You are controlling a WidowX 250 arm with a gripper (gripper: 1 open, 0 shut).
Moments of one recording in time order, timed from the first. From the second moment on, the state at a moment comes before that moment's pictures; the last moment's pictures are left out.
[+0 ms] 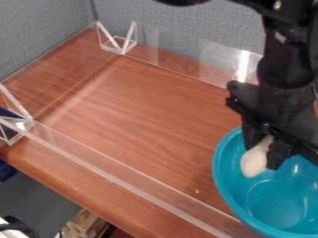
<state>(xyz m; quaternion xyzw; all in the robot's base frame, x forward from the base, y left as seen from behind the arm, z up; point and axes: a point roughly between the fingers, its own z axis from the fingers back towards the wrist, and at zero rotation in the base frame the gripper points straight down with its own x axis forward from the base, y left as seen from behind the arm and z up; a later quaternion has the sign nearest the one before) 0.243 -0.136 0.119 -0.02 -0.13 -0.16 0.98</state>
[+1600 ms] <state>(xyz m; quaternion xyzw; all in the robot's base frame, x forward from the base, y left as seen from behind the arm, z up) 0.260 -0.160 0.061 -0.05 -0.14 -0.18 0.97</state>
